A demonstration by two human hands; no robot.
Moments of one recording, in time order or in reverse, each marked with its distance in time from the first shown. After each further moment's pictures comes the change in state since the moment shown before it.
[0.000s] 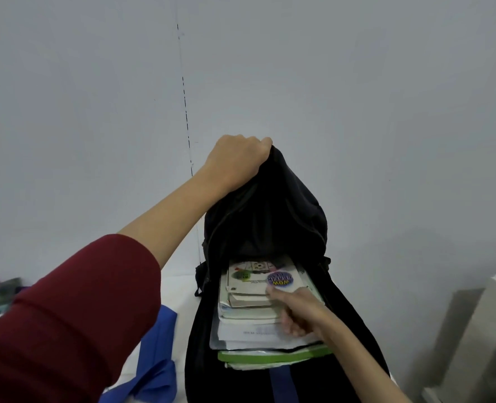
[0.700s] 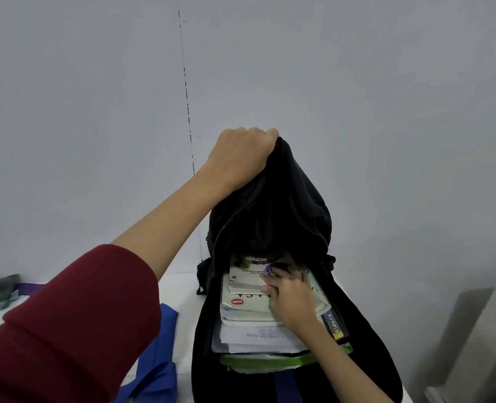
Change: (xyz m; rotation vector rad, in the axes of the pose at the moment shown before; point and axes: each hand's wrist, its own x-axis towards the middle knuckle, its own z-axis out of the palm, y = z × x) left_hand 0.000 0.003 0.003 -0.097 -0.137 -0.159; right_hand 0.072 0.022 0.026 -0.904 0.545 -0.596
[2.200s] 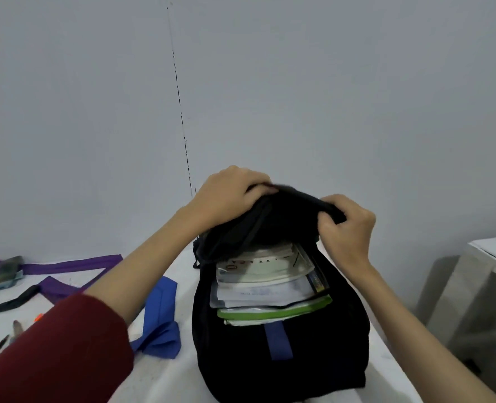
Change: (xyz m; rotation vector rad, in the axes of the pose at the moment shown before) left_hand -0.090 0.032 -0.018 -0.577 -0.269 0.004; right_hand -0.035 0.000 -0.152 0.602 0.692 0.034
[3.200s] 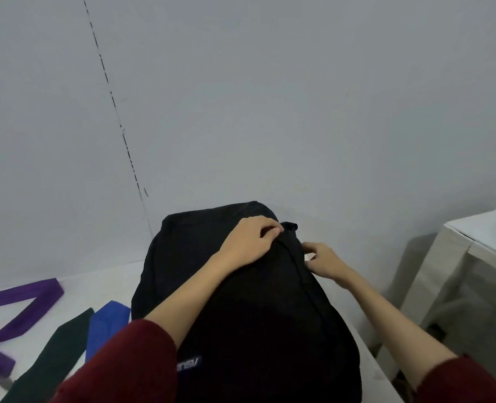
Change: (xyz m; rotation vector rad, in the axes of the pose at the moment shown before) left_hand 0.058 -0.016 0.179 -0.509 -0.201 -0.160; right_hand -0.006 0.181 0.016 -0.241 -0.850 0.679
